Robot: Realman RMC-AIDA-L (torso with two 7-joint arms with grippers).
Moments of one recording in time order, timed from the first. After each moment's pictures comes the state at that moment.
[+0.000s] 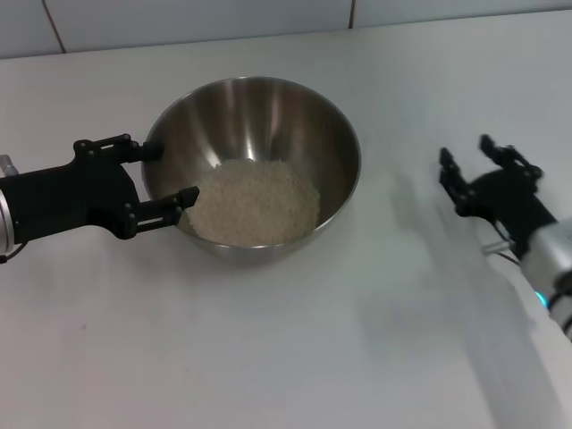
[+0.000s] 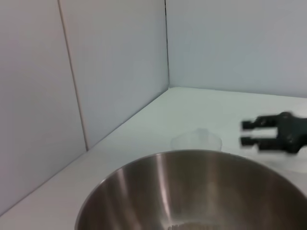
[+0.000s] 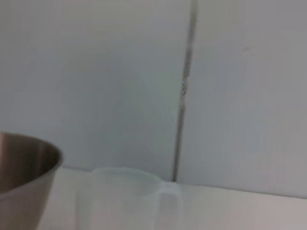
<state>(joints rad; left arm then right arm) -0.21 -2.07 1.32 1.22 1.74 1.20 -1.52 0.29 2.08 0.53 0.31 -2.05 -1.10 -0.08</state>
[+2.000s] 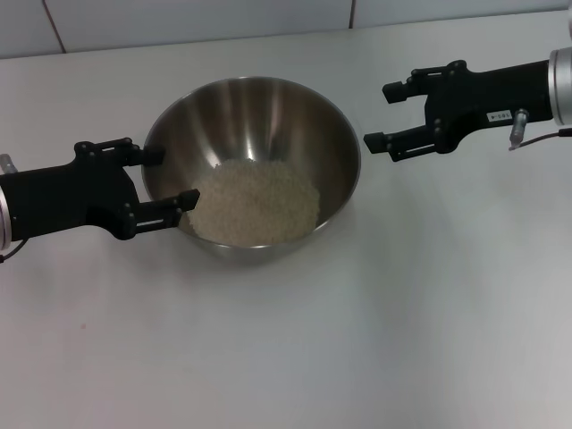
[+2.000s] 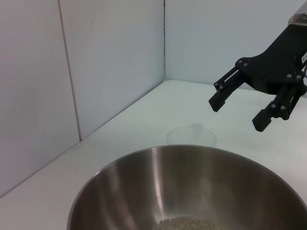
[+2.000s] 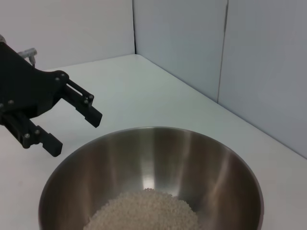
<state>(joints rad) -0.23 -2.06 1.31 1.25 1.79 1.24 -1.61 0.60 2.09 -0.70 -1.03 -2.21 -1.55 1.56</state>
